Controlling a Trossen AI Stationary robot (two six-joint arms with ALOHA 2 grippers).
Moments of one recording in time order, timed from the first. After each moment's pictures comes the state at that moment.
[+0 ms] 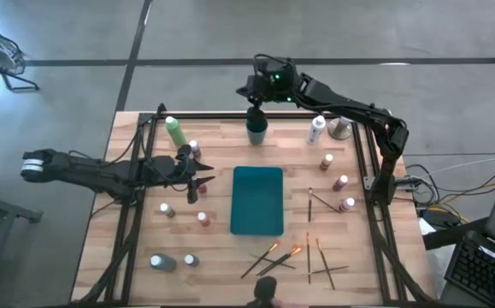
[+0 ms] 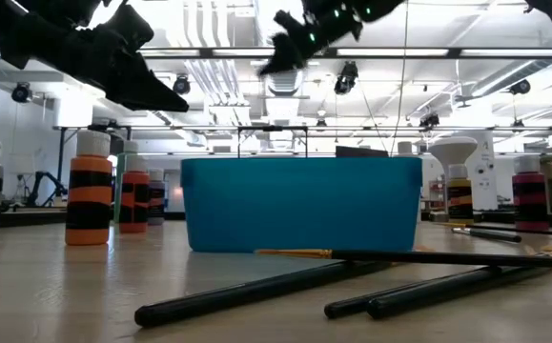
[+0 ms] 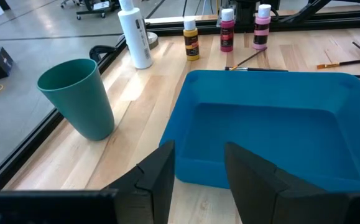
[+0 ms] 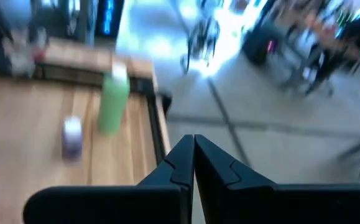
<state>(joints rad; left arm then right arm) 0.02 0.84 0.40 0.12 -0.22 0.04 -0.49 1.86 1.82 -0.30 -0.12 -0.41</state>
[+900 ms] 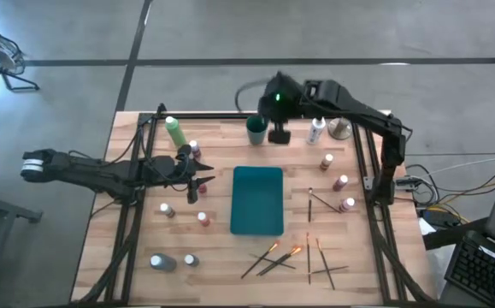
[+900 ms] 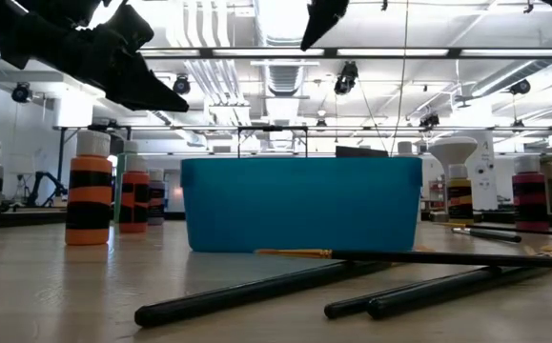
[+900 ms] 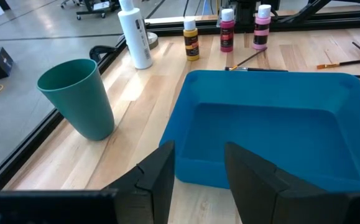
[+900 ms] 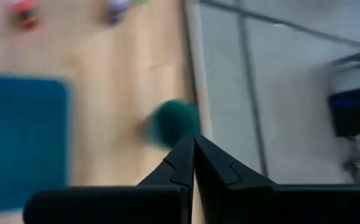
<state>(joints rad) 0.02 0.84 0.40 0.12 -0.22 0.04 -0.24 1.86 2.22 -1.29 0.27 -0.35</state>
